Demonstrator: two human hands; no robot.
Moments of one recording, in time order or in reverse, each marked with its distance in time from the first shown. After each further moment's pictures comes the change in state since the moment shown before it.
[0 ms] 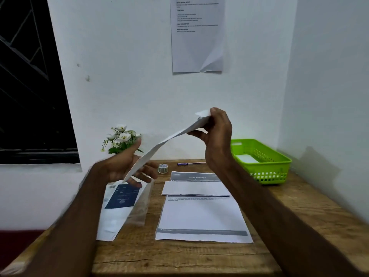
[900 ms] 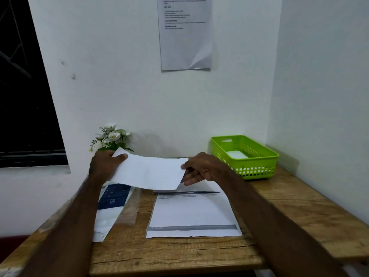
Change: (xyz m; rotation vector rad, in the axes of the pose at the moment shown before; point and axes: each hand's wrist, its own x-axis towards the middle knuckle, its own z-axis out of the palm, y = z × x) left_hand 0.034 -0.033 -0.024 0.359 0.961 0.262; right_hand 0.019 0.060 -0.072 -0.745 -0.333 0.833
